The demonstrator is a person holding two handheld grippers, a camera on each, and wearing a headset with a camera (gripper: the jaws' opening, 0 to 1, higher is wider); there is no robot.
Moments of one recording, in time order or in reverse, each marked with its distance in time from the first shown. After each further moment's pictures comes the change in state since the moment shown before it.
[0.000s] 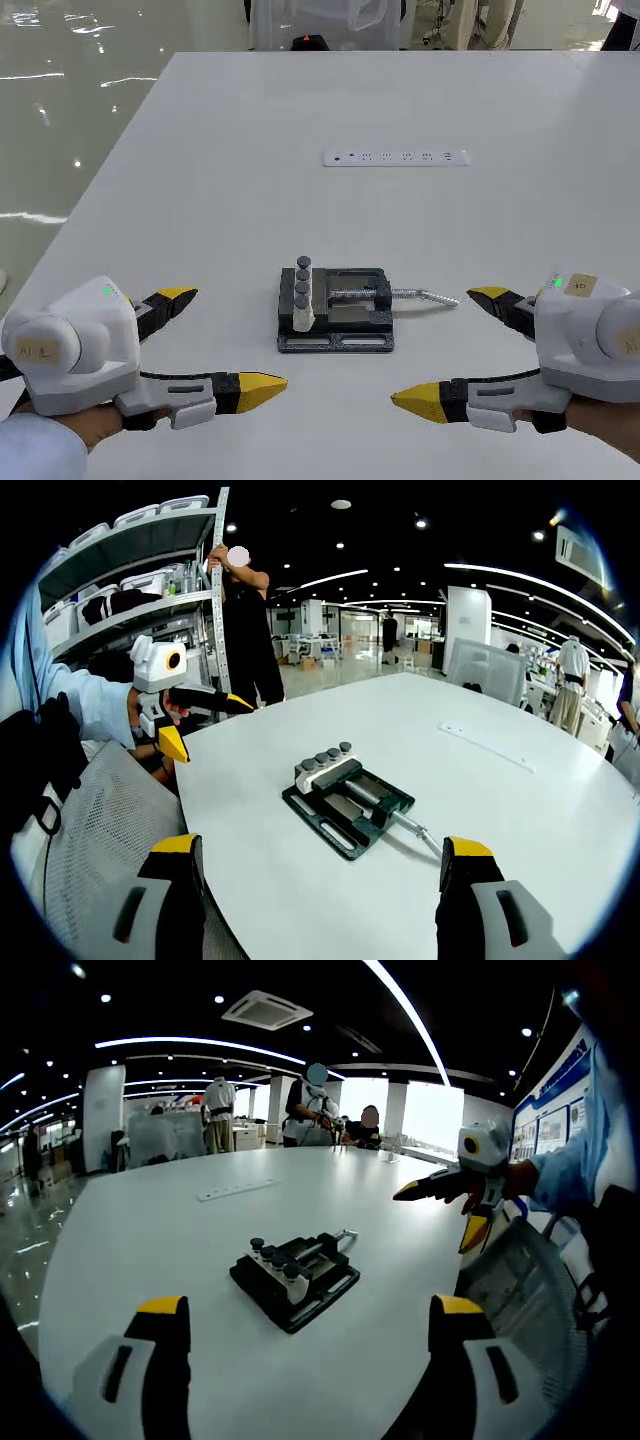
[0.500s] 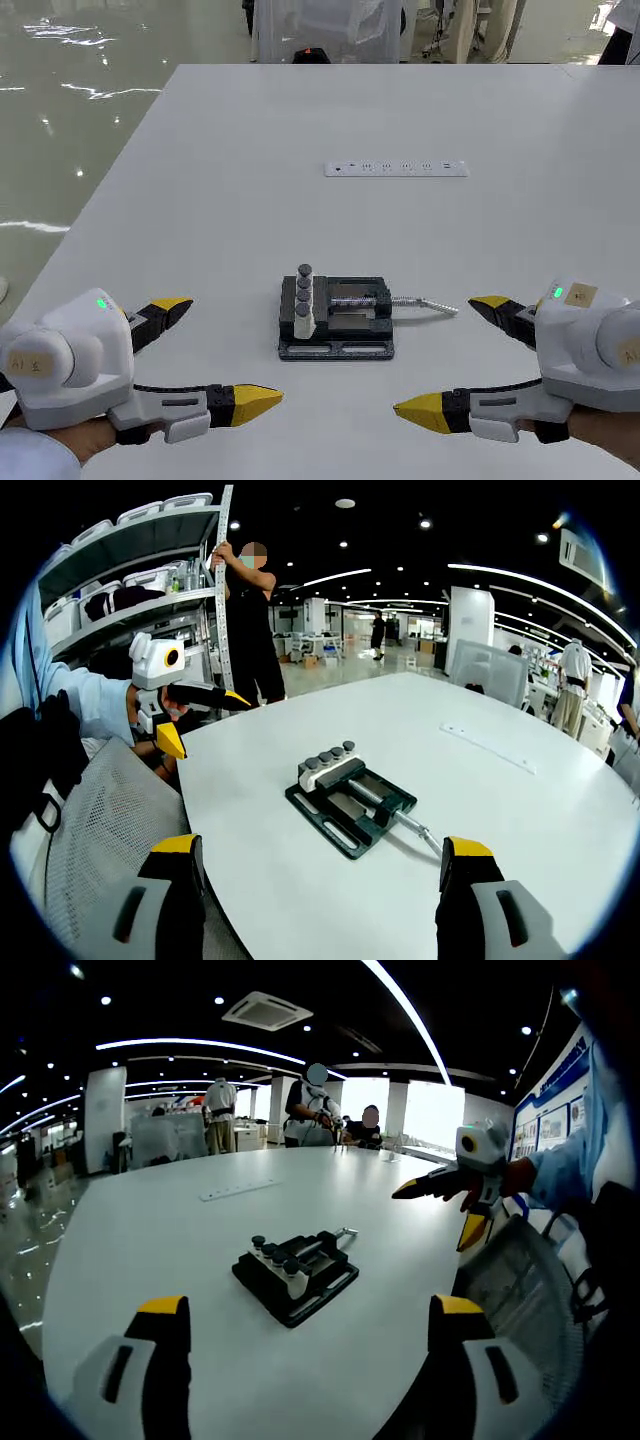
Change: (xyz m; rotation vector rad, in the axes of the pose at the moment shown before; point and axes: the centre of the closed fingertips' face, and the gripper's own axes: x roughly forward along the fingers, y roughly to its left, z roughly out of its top) left arm -0.008 0.000 -0.002 0.005 0.000 0.009; right arm 0.002 0.004 0.001 -0.017 0.011 0.010
